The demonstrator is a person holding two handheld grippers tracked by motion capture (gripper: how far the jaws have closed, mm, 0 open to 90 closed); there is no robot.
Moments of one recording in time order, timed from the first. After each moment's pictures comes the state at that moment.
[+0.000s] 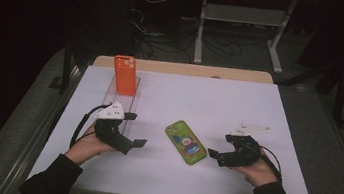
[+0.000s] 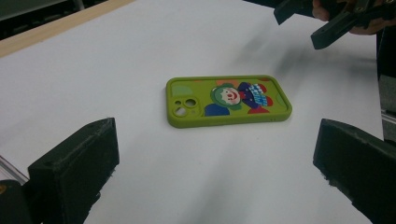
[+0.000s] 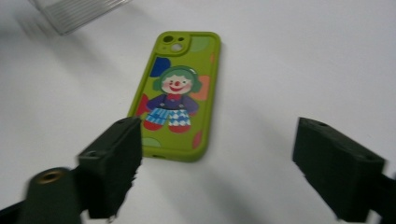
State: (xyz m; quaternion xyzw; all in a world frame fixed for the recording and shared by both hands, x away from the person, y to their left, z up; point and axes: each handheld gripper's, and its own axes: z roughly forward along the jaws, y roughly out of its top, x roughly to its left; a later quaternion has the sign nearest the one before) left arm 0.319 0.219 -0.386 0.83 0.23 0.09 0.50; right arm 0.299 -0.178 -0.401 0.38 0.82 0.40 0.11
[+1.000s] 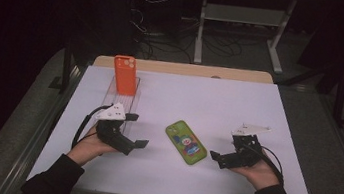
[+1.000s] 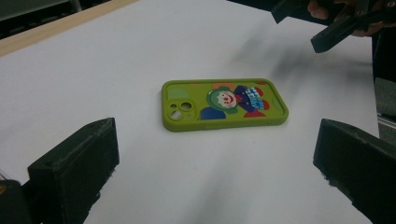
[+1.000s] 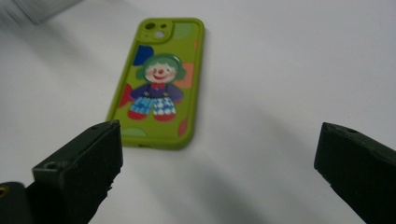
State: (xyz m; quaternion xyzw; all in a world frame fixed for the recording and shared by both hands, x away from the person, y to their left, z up) left arm 0.319 0.216 -0.388 0.83 0.23 0.09 0.50; right arm 0.300 -0.177 -0.400 0.40 0.82 0.38 0.12
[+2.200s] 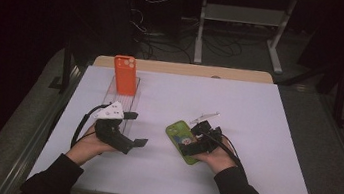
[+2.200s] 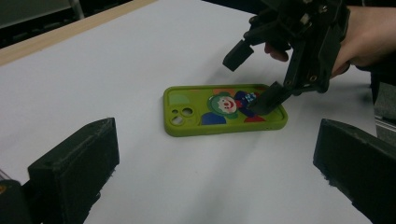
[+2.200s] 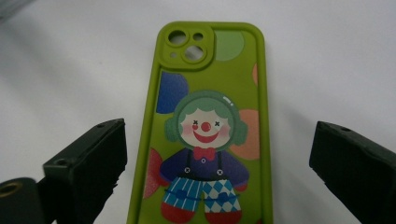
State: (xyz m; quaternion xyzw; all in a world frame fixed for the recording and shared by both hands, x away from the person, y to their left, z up) left arm 0.318 0.218 -0.384 0.83 0.23 0.09 0.51; right arm 0.339 -0.078 -0.423 0.42 0.85 0.30 0.11
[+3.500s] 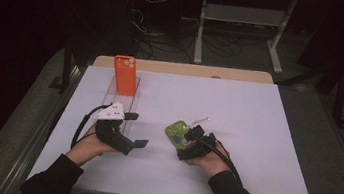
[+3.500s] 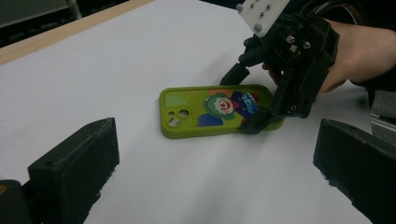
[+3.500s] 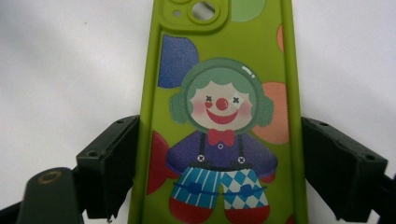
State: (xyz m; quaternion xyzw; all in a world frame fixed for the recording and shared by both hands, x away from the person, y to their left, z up) left arm 0.316 0.216 -0.383 0.83 0.23 0.09 0.51; right arm 0.336 -0.065 -0.440 0.41 0.87 0.25 0.11
